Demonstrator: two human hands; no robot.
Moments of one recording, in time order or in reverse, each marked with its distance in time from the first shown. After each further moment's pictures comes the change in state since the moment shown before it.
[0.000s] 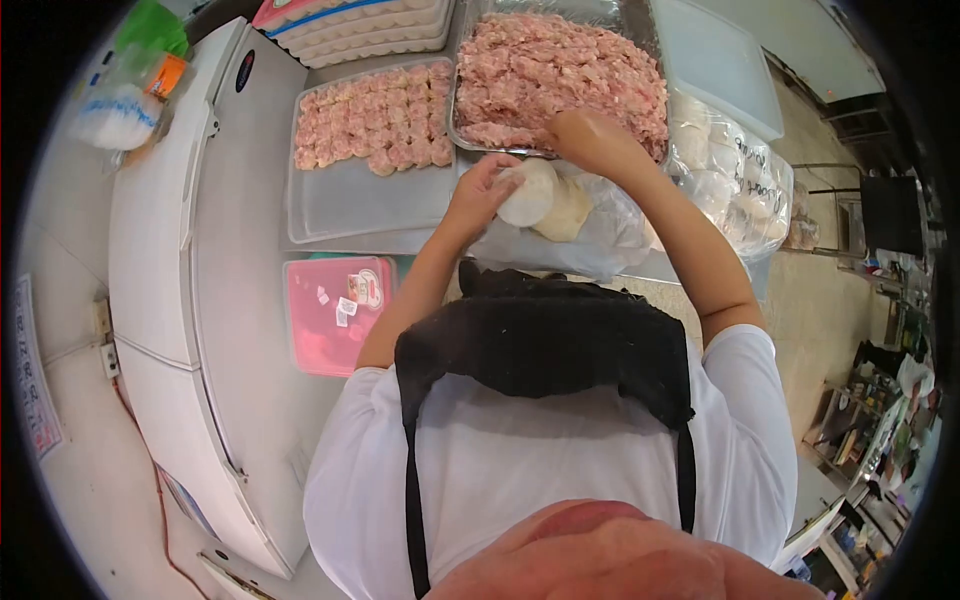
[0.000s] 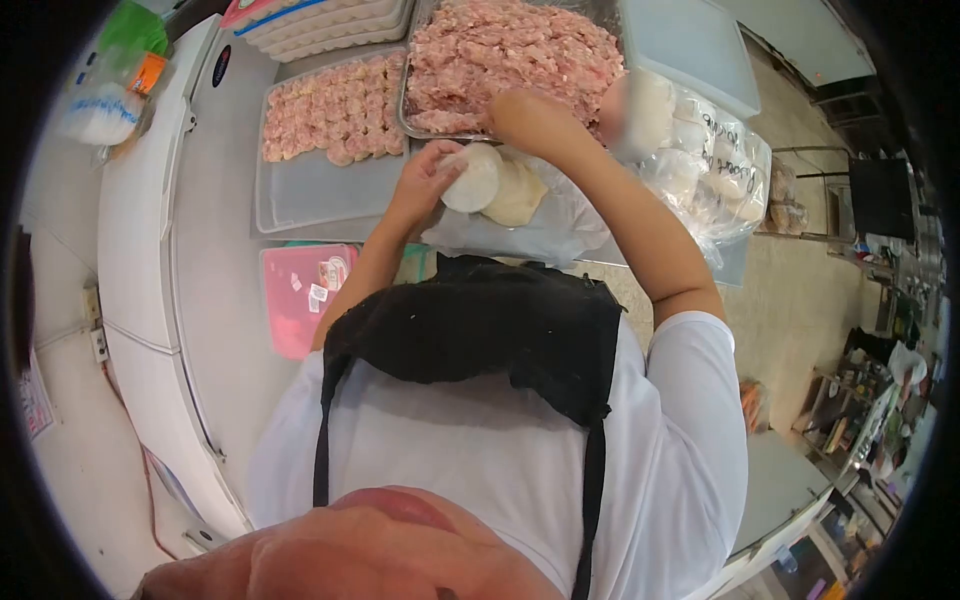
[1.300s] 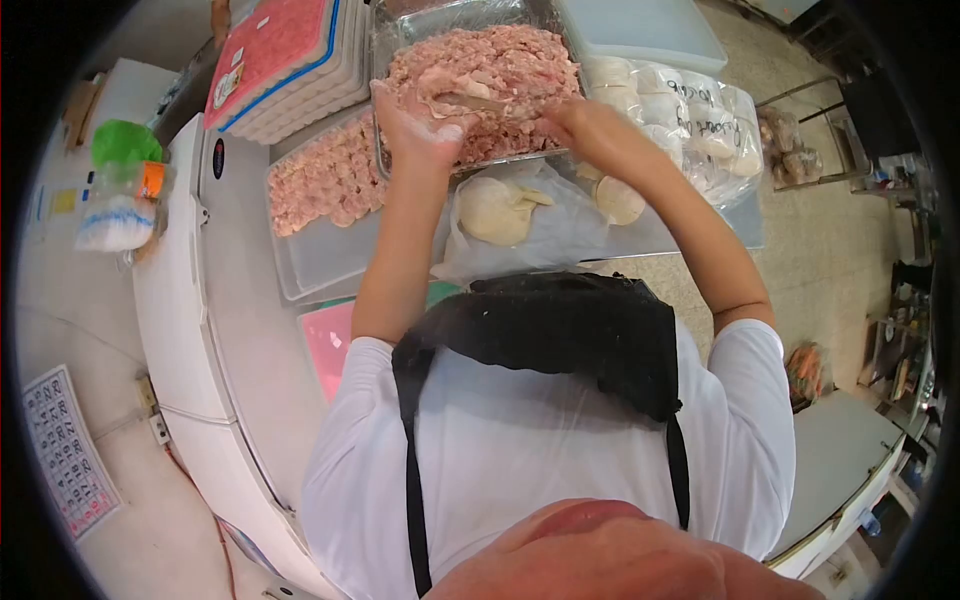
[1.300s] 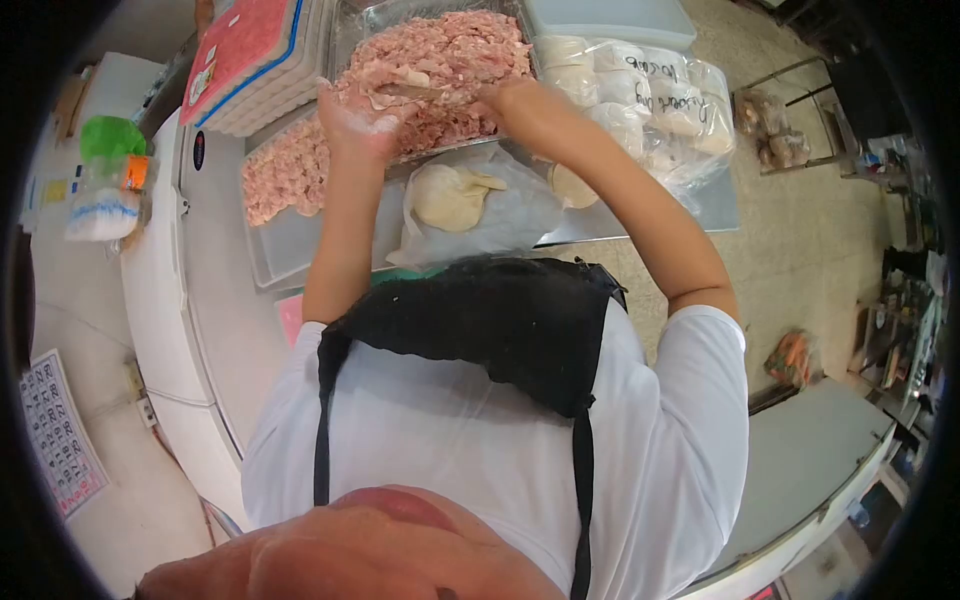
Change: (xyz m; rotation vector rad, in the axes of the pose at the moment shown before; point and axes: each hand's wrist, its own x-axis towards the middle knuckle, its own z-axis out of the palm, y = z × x) left_hand 0.092 0.119 0.090 -0.733 0.334 -0.120; right_hand -0.106 0.066 -0.031 0.122 0.420 0.029
